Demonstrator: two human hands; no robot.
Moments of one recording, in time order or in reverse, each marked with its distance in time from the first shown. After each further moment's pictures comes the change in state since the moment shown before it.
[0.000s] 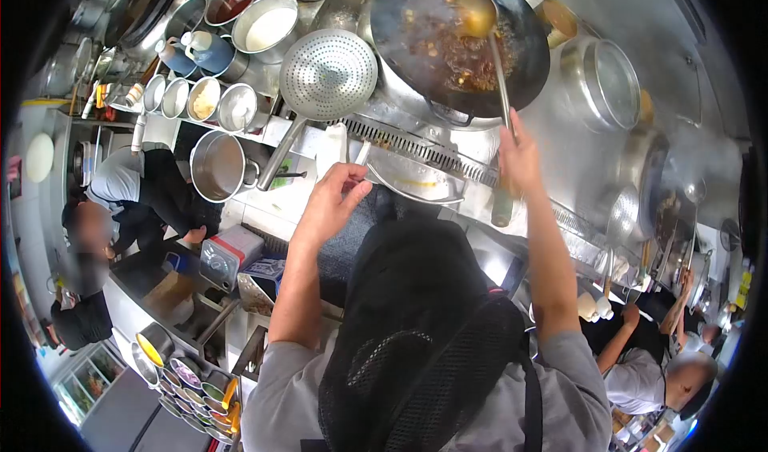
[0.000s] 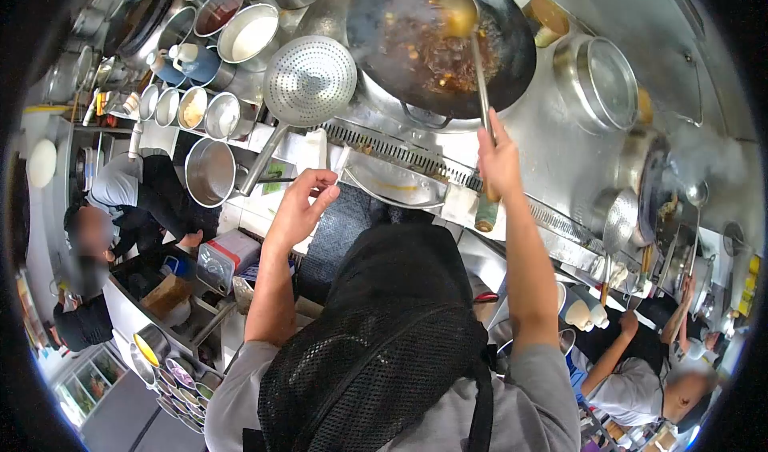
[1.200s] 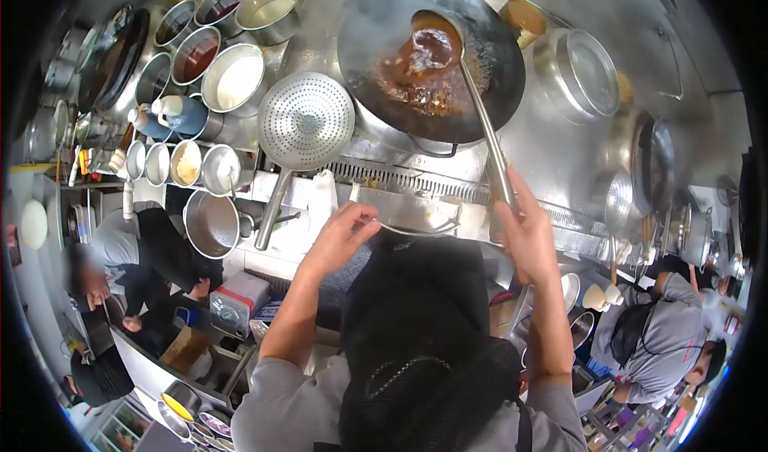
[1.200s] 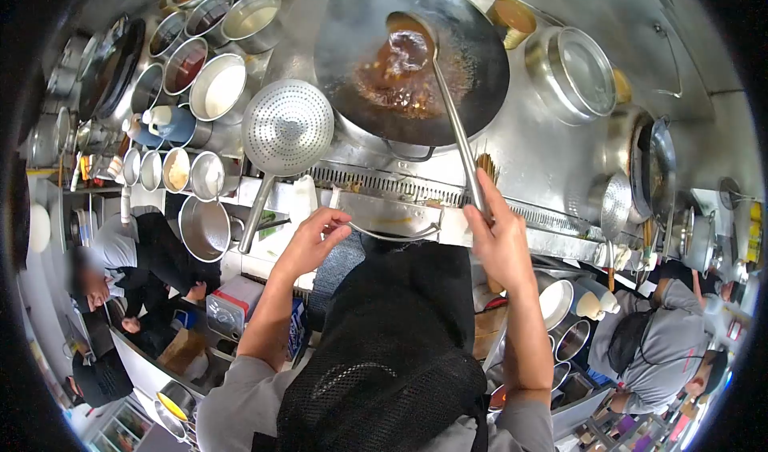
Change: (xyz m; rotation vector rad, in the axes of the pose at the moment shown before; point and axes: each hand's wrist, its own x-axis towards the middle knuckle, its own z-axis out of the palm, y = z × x) left_hand 0.046 -0.017 0.002 -0.028 -0.316 0.013; right_hand -0.135 -0.096 0.051 -0.509 0.191 -0.018
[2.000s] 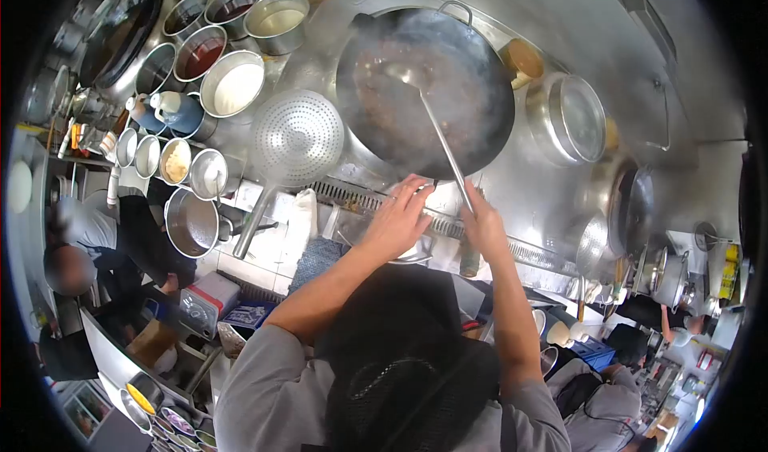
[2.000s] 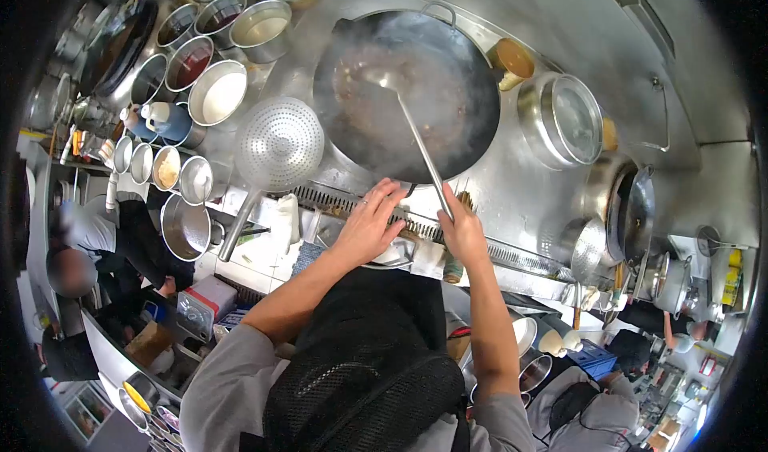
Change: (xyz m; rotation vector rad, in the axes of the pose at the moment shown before) left_hand 0.112 0.053 0.091 0.326 0.241 0.441; right_hand 0.124 0.109 0.027 -0.287 0.091 -0.549
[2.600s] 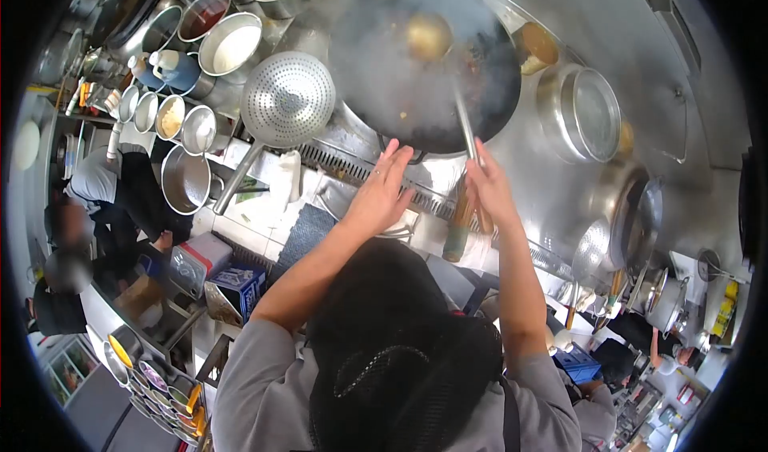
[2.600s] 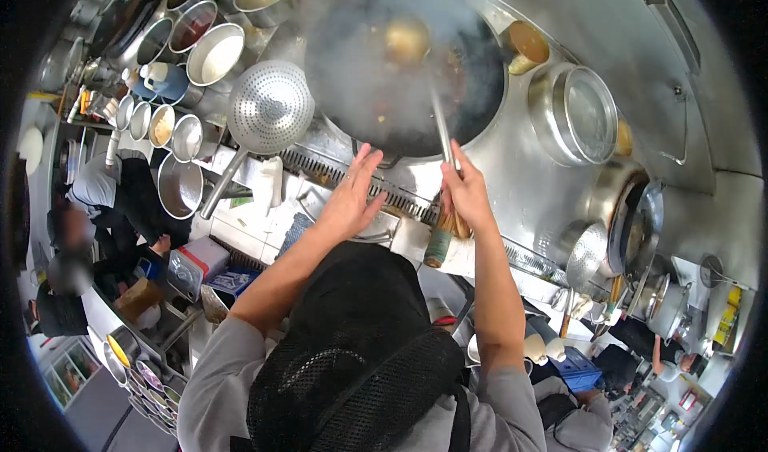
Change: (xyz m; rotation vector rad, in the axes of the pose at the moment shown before) left_hand -0.006 0.013 0.030 0.008 0.044 -0.129; right_hand 0.040 0.015 -0.043 0.711 -0.258 0.477
